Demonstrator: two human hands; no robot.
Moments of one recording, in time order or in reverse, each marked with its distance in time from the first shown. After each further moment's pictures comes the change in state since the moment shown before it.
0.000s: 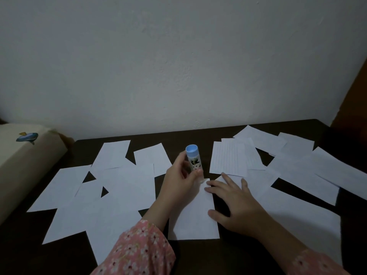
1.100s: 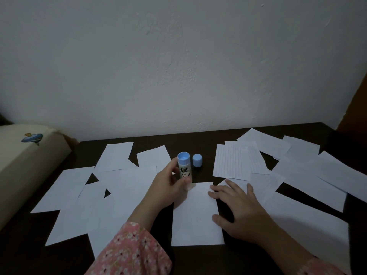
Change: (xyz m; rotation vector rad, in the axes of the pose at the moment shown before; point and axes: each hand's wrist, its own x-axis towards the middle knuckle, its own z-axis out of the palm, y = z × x) left_hand 0.007 -0.025 -0.035 0.190 -0.097 -0.038; right_hand -0.004 -0.001 0.001 -0.024 0.016 0.025
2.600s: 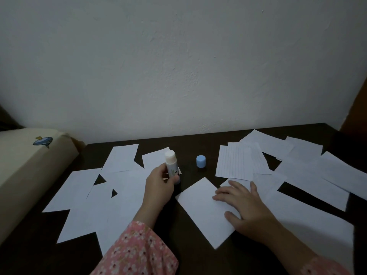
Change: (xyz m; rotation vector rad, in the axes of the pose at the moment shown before) left_hand -0.003 -0.001 -0.008 0.036 0.304 -0.283; right_hand -0.003 0.004 -0.002 0.061 0.028 -0.028
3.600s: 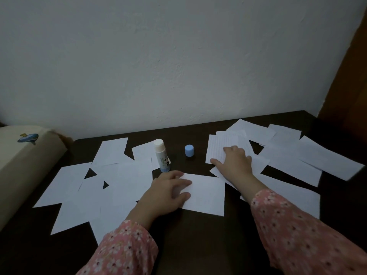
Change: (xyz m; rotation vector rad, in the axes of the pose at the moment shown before) left_hand -0.040 -0.007 -0.001 0.500 -0.479 0.497; right_hand 0.067 0.021 -0.017 -0.049 0.287 0.532
